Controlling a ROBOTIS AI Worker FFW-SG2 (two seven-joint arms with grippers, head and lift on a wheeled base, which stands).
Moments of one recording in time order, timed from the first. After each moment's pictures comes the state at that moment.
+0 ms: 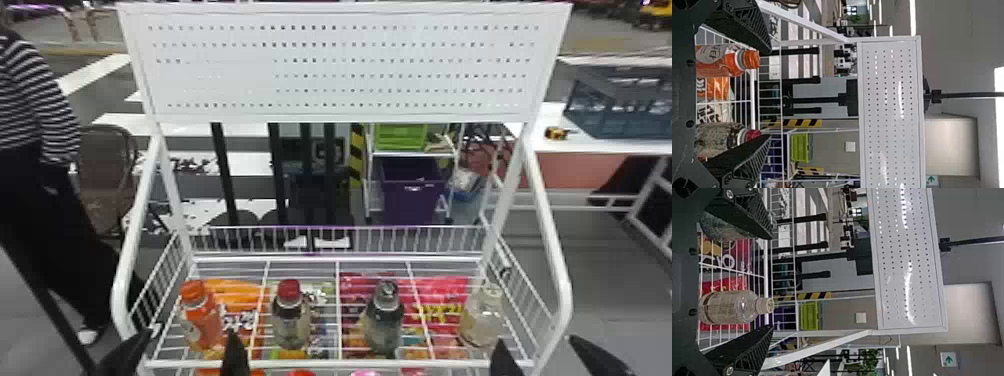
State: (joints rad) left arm 0.79 0.26 -0.21 -2.44 -0.02 0.06 0.35; right arm 0.76 0.00 -0.05 -2.33 -0.10 0.02 0.16
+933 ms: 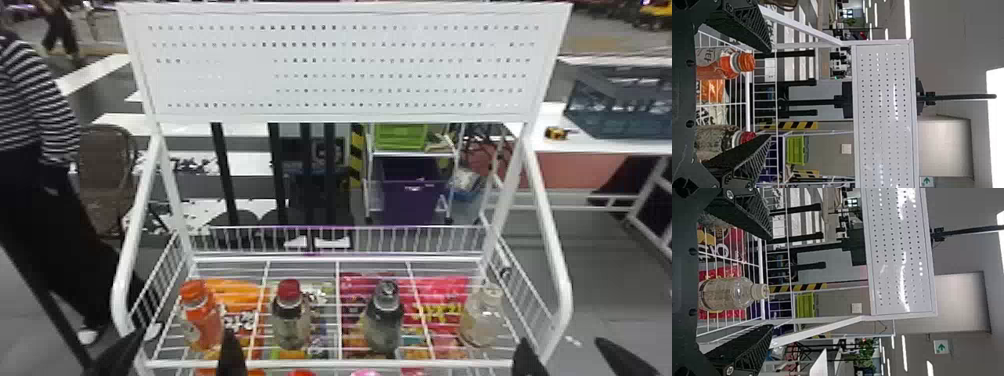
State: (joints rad) left arm 0.81 0.25 -0.21 -2.46 -0.04 0.04 0.37; right arm 0.80 0.00 -0.08 -2.36 -0.13 0.00 0.13
